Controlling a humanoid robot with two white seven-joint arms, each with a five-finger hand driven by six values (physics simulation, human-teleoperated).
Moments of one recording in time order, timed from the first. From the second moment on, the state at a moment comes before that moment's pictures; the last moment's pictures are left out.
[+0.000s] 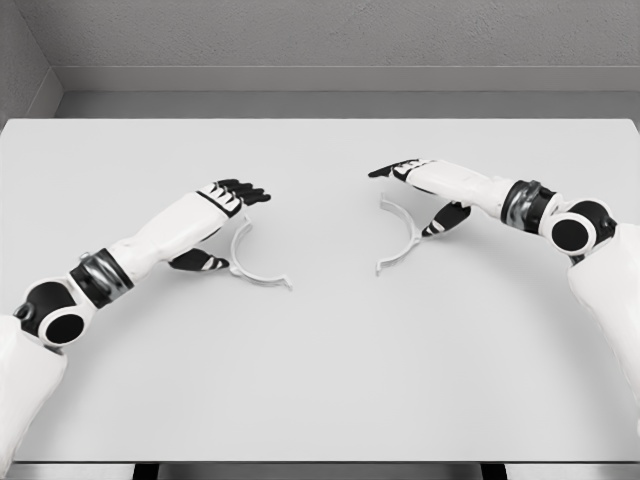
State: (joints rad) left arm -0.25 0.41 -0.25 -1.44 -0.67 -0.61 -0.23; right arm -0.61 -0.41 0.41 -1.09 0.48 -0.54 0.56
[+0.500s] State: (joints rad) left arm -0.25 0.40 -0.24 -1.43 -0.68 -0.61 -0.23; right arm -0.62 -0.40 0.42 -1.09 0.51 -0.51 0.54
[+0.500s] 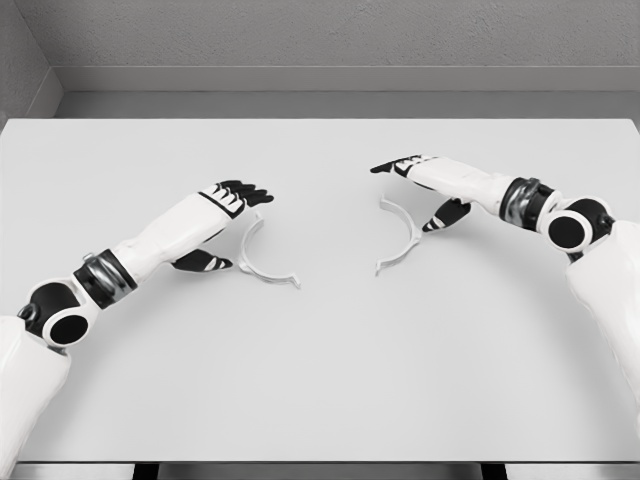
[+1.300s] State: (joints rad) left arm -0.25 0.39 -0.26 -1.43 -0.69 -0.61 -0.23; right arm -0.62 -0.39 0.43 -1.10 0.50 -0.51 0.54
